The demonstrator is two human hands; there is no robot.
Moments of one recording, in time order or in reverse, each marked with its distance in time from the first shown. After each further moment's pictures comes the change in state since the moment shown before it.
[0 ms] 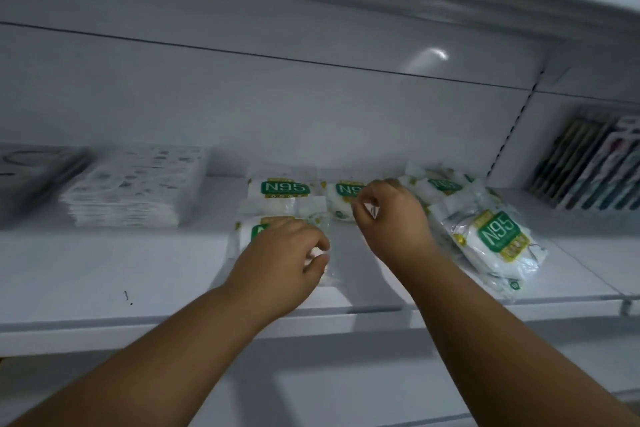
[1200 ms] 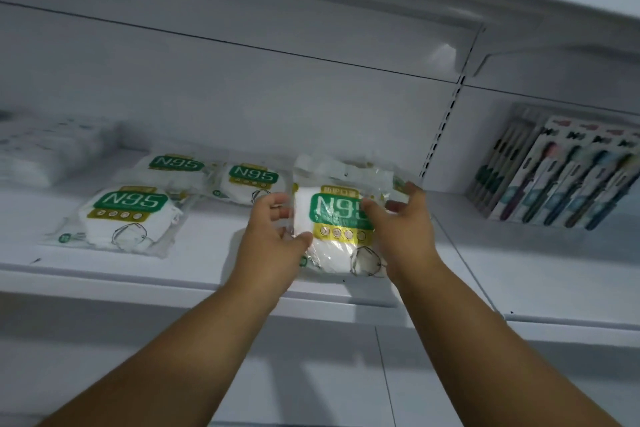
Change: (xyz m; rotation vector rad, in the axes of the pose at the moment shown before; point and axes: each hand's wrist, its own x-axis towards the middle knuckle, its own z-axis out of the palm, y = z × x) left_hand 0.085 0.208 0.151 -0.890 0.378 -0.715; right_hand -0.007 0.206 -0.125 0.734 -0.095 0.641
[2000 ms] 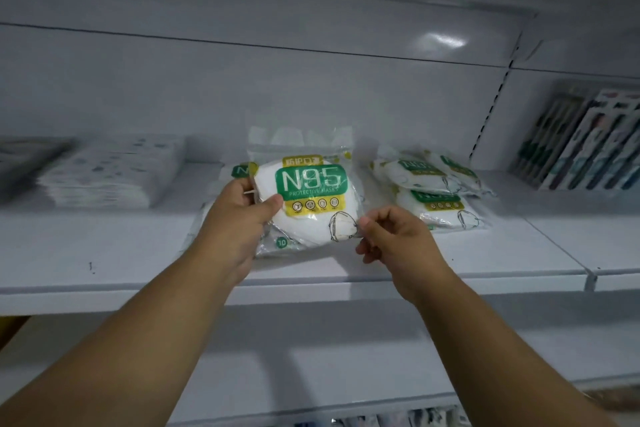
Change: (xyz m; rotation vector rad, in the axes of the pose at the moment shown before) left_hand 0.067 0.023 -0.204 -0.163 -0.099 -0.094; right_hand -0.102 -0.011 0.139 0.170 -0.234 -0.019
